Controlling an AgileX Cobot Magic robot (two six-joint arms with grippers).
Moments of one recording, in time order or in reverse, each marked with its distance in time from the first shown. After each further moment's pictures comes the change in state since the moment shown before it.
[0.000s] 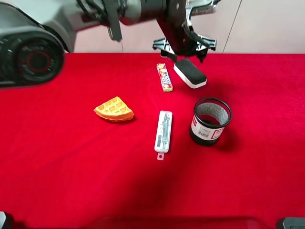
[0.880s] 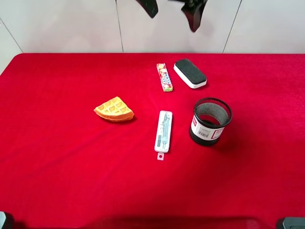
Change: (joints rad) left arm 0.000 -0.361 -0.005 -0.057 0.479 0.389; right arm 0.000 0.000 0.000 0.000 0.000 0.000
